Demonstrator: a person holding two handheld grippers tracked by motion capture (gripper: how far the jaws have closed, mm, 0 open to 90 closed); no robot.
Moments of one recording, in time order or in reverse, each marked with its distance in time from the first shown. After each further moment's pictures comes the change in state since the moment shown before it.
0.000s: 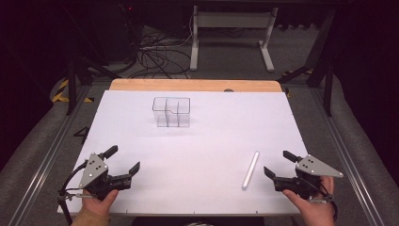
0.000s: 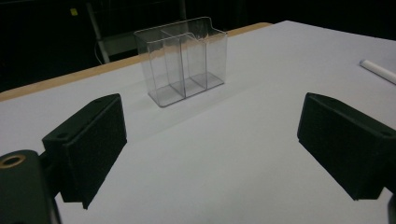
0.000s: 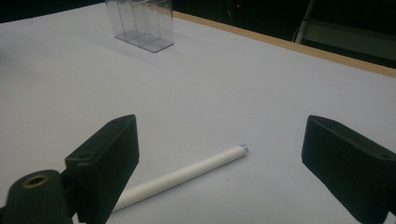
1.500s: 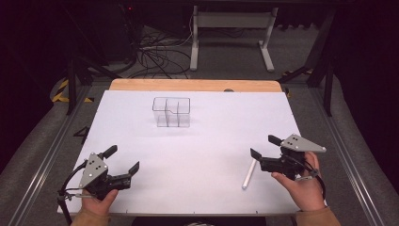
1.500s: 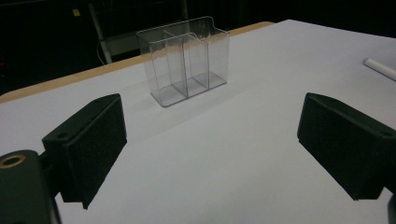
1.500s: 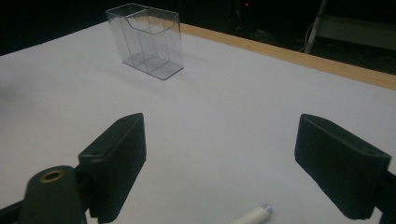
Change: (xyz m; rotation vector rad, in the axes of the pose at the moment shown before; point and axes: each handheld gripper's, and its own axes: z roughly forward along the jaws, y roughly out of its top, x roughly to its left) left arm 0.001 0.000 -0.001 0.001 0.009 0.008; right arm 0.005 0.049 0.040 0.016 0.038 0.054
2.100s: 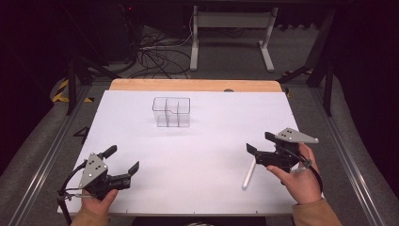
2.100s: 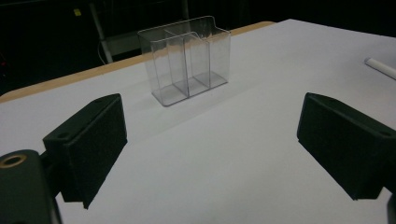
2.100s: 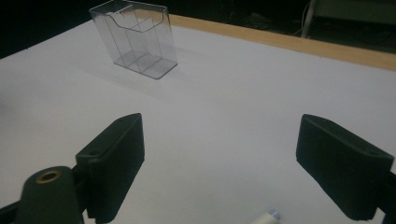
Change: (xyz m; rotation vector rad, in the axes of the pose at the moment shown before) left arm 0.001 -0.001 0.000 0.002 0.002 -0.004; right arm 0.000 0.011 0.016 0.061 -0.017 0.087
